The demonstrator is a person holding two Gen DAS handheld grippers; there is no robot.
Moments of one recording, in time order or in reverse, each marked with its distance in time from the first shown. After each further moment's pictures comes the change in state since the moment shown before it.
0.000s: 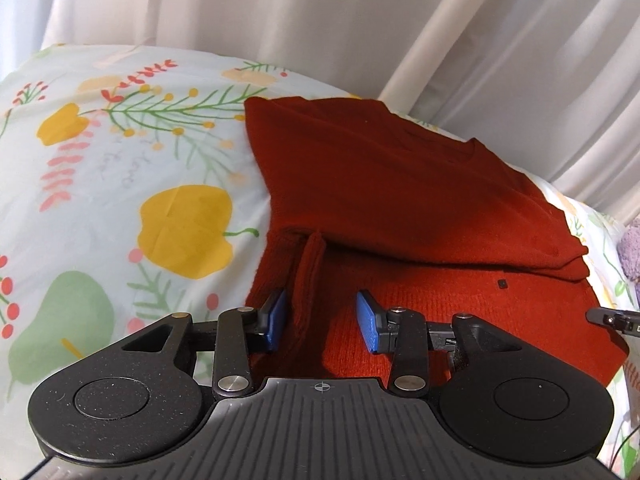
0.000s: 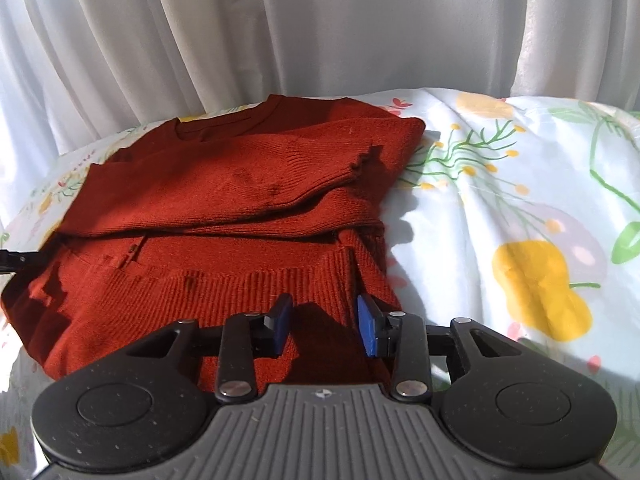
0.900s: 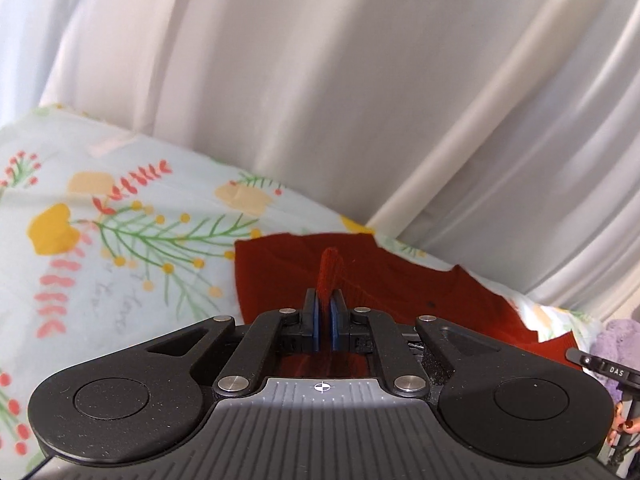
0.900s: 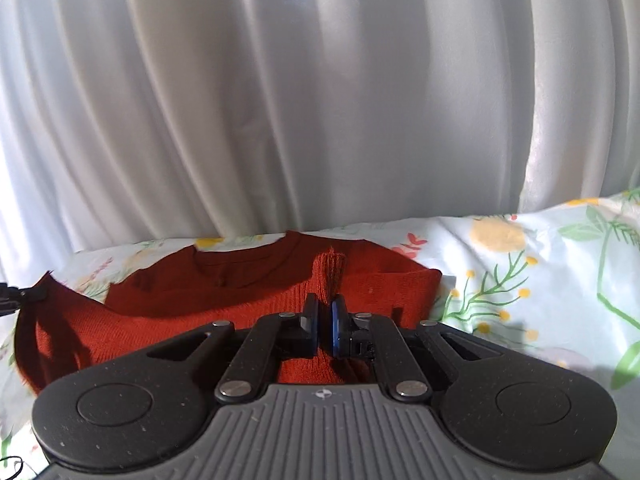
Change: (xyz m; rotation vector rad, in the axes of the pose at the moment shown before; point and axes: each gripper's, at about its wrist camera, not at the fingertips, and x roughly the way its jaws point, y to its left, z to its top) left arm -0.006 0.006 0.091 -0.114 -0.183 -0.047; right arm -0.011 0.007 0.085 0.060 -0.240 0.022
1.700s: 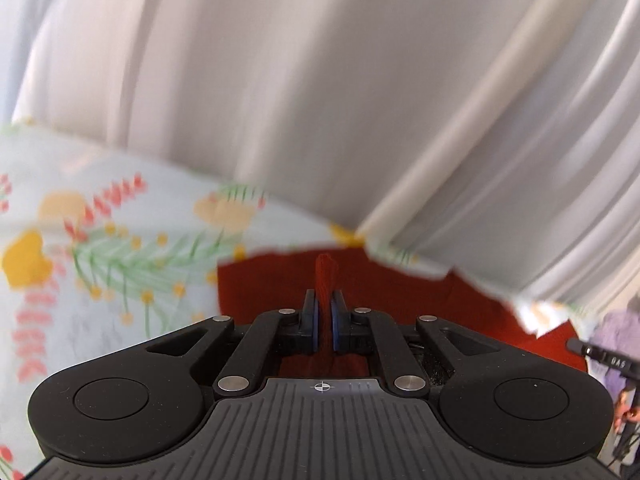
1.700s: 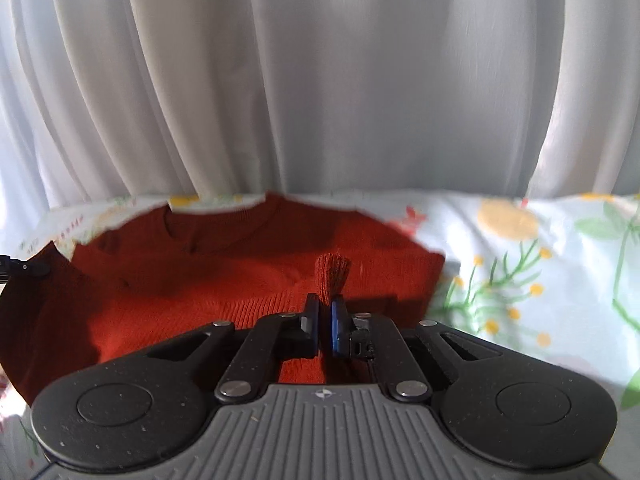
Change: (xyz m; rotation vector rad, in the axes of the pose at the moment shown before) left arm -0.004 -0.004 0.026 0.048 -0.044 -0.054; right arm 0.030 -0.001 0.003 -0.082 0.059 -0.033
